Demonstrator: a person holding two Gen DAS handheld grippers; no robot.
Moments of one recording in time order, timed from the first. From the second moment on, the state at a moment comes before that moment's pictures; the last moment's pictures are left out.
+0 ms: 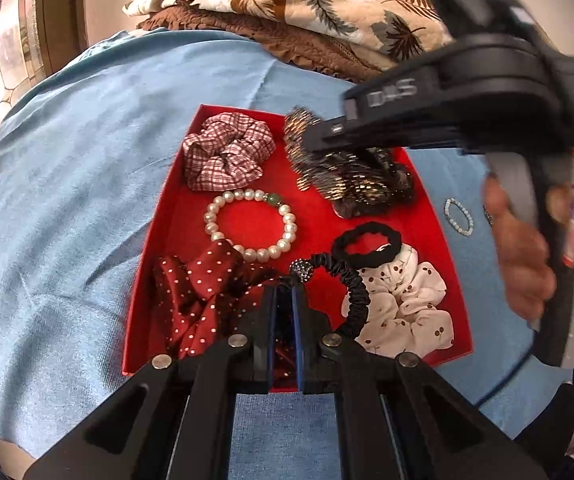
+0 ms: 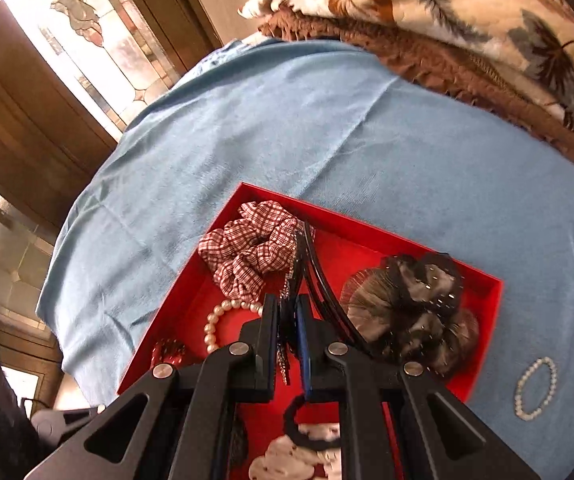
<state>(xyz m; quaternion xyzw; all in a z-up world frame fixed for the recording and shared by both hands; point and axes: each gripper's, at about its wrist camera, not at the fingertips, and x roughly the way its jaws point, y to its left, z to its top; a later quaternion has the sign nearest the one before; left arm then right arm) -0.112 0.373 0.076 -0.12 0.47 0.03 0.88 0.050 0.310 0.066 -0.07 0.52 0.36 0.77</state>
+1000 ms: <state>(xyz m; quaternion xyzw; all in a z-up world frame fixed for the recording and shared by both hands) -0.116 0.353 0.089 -0.03 0.43 0.08 0.90 0.045 0.246 0.106 0.03 0.48 0.37 0.80</state>
